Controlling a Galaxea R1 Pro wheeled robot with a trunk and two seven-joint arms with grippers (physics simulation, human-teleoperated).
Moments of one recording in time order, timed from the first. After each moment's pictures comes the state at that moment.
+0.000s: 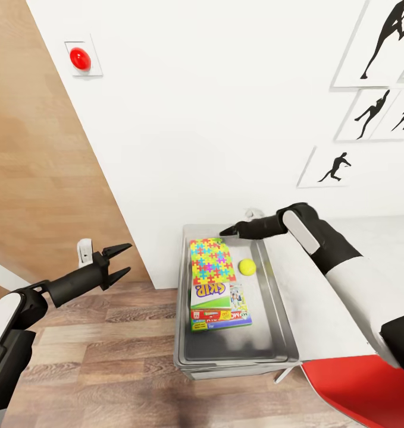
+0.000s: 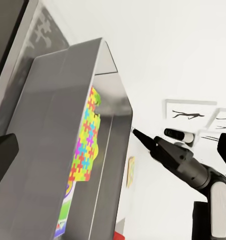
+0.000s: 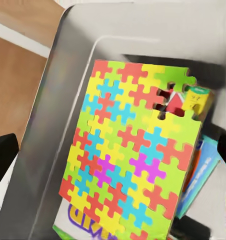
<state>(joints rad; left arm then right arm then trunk) -0.46 0.29 0.10 -1.60 1.85 0.85 0.35 -1.21 -0.21 0.50 -0.89 -0.77 1.05 0.38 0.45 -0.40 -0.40</state>
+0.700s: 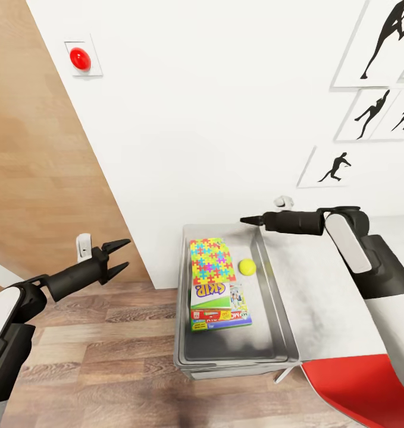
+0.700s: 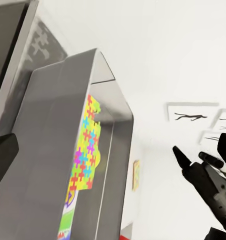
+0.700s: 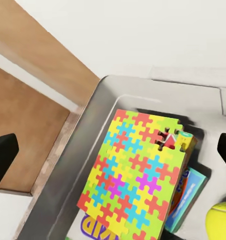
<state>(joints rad) -0.49 0.29 0.10 -1.60 1.81 0.86 0.35 -1.02 -0.35 0.26 -1.34 -0.80 1.05 0.38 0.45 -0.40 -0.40</state>
